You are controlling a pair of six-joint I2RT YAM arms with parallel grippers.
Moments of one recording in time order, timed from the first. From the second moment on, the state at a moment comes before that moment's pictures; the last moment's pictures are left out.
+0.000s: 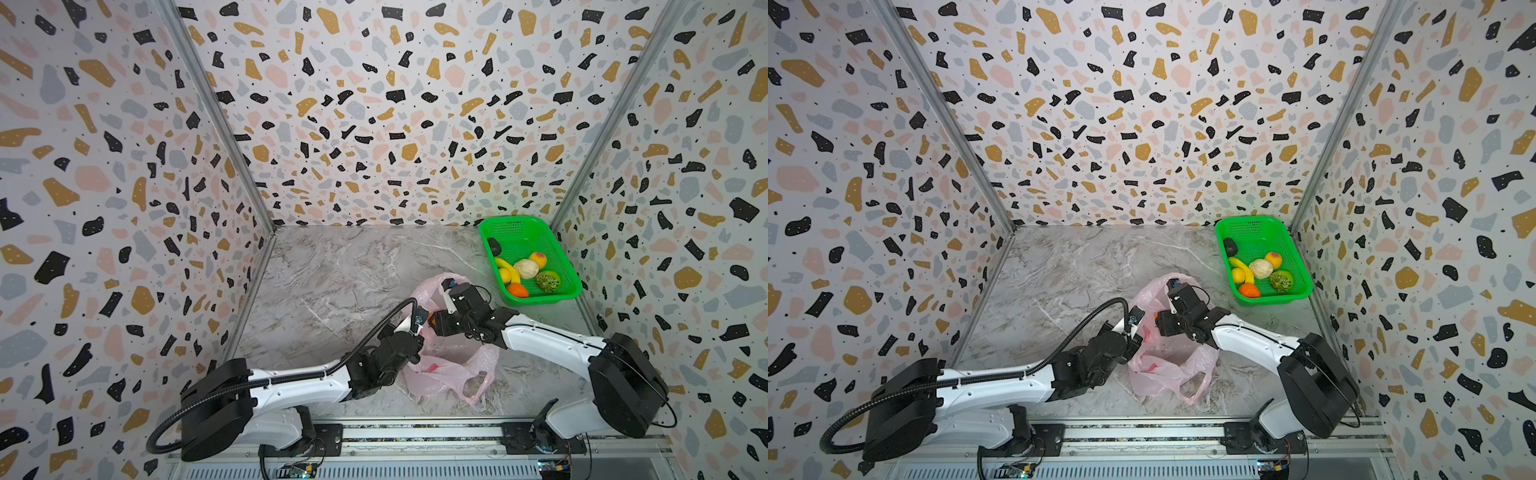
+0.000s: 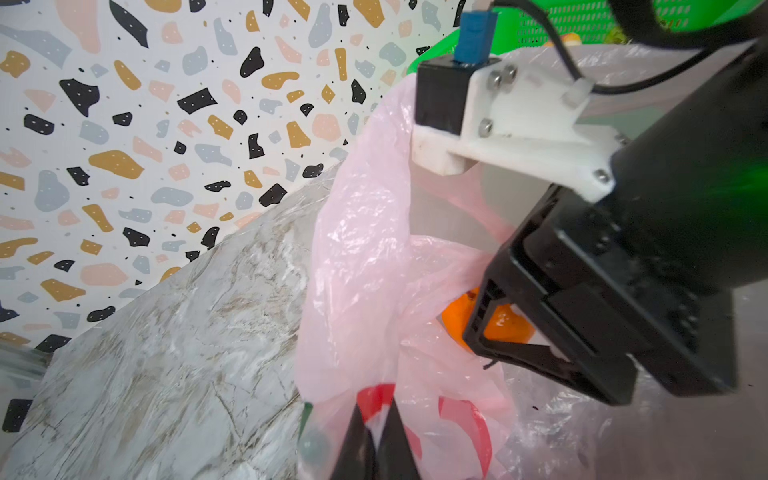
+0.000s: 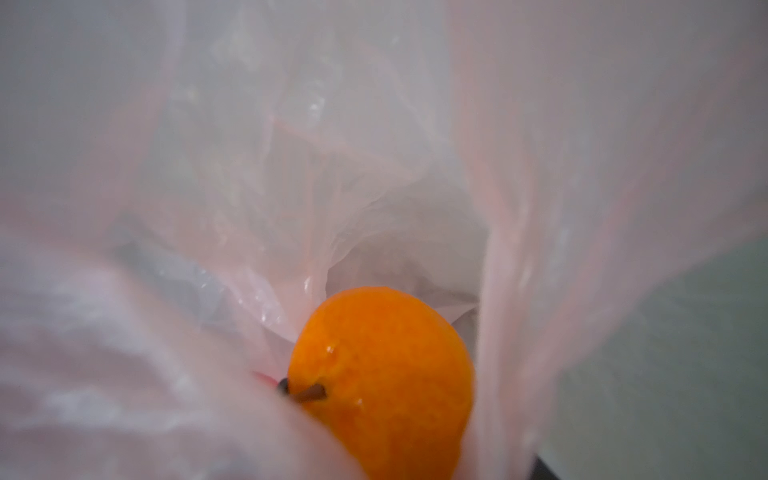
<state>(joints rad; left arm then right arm) -1.12 1.28 0.61 0.23 -0.69 0.04 0.73 1.44 0.84 -0.25 -0.07 0.41</state>
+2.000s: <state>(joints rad) -0.89 1.38 0.80 0.17 -0.80 0.13 0.68 1.19 0.85 -0.33 -0.37 -0.02</state>
